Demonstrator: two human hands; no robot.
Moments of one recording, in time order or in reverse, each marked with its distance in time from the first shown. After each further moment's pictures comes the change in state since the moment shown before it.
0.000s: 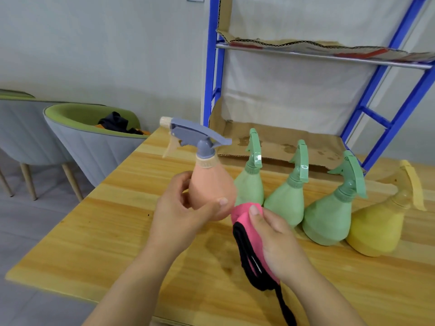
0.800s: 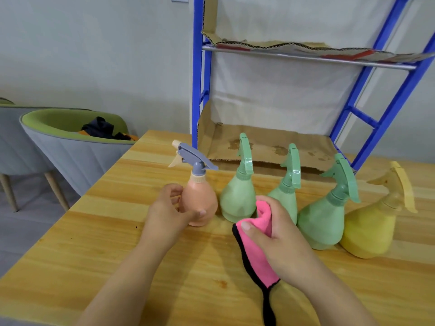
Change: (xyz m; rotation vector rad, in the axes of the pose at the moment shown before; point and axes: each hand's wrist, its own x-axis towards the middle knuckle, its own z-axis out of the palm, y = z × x) left_hand 0.045 -0.051 0.004 0.265 -0.008 -0.139; right_hand 0.009 -0.005 -0.024 -0.358 0.042 0.000
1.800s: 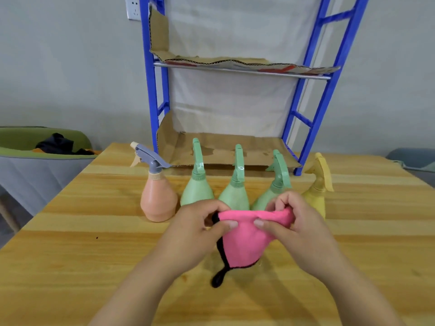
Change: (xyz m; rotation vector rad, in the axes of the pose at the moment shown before) left_hand -0.081 0.094 0.043 -0.073 -0.460 0.493; right_hand -0.054 0.021 -0.084 0.083 0.300 -0.175
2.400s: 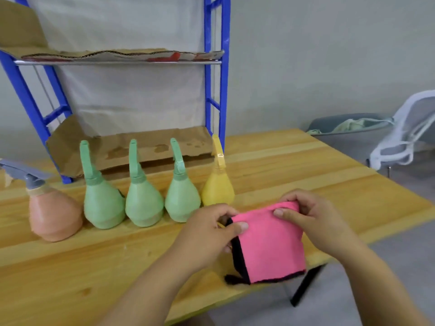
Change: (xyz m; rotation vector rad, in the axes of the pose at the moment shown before) left_hand 0.023 0.065 0.164 -0.108 -0.338 -0.159; right_hand -0.078 0.093 -0.161 -0.031 0.133 0.260
